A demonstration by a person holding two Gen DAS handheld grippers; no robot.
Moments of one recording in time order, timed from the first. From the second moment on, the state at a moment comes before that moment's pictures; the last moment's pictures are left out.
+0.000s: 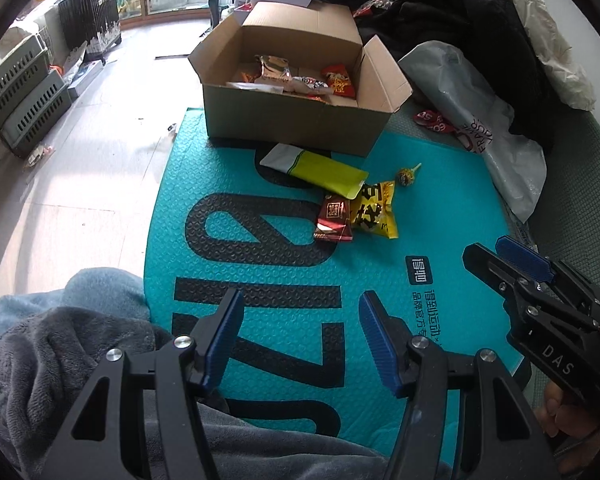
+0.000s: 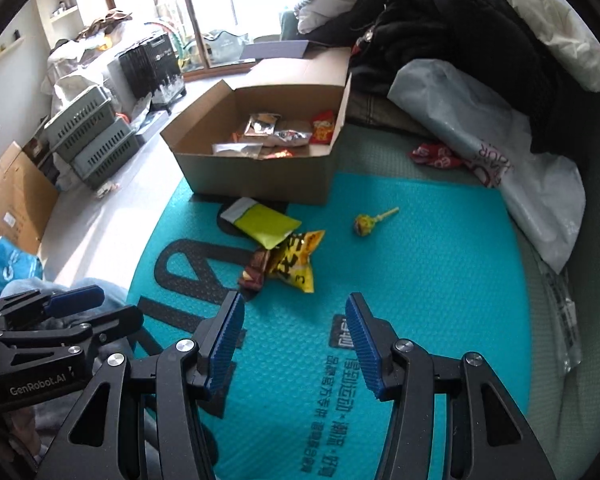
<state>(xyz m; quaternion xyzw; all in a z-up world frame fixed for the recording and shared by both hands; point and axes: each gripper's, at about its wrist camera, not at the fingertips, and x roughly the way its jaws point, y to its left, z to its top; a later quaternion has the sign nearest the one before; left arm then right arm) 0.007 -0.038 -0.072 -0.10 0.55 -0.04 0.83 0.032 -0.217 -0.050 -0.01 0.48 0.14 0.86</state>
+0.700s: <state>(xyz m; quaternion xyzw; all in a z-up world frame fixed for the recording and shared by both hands) 0.050 -0.013 -0.118 -0.13 0.59 -0.02 0.80 0.105 -0.202 -0.134 0.03 0.55 0.16 0.82</state>
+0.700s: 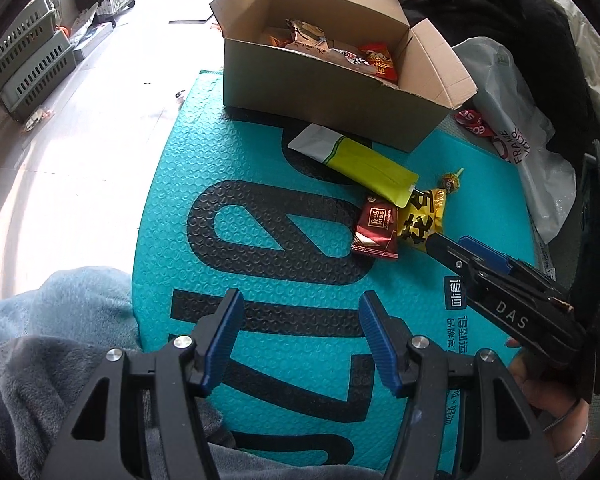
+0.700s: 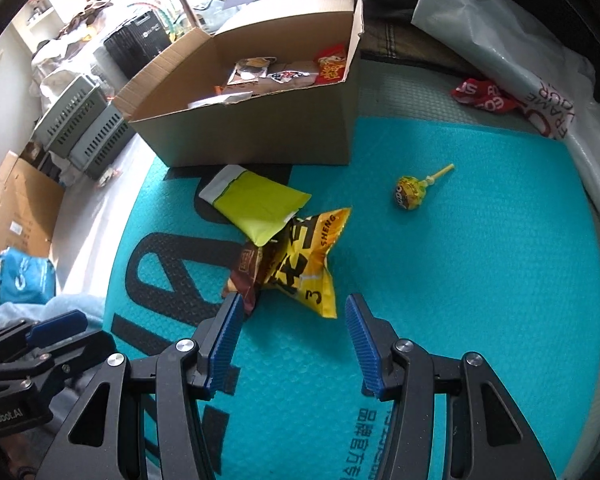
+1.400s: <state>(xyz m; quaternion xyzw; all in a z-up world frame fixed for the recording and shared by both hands) 0.101 -0.040 -0.153 -0.15 0.61 -0.09 0.77 0.130 -0.221 -0.165 0.07 0.59 0.17 0.78</state>
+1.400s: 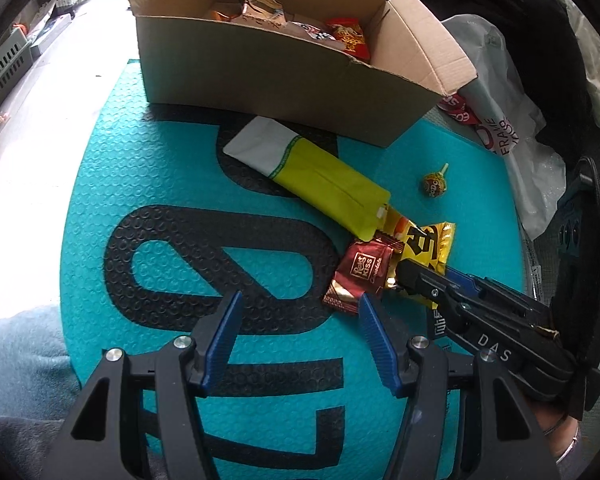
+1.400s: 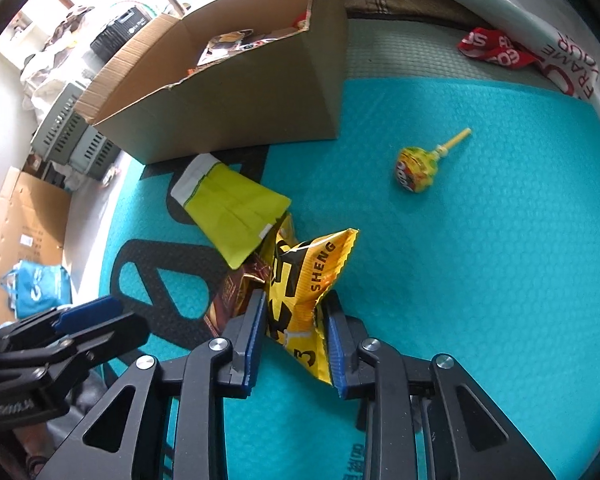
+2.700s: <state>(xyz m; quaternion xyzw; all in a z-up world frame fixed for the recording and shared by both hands) 0.113 -0.166 -0.179 0.01 0.59 -0.25 0.77 0.098 -0.304 -0.160 0.07 0.62 0.12 0.77</state>
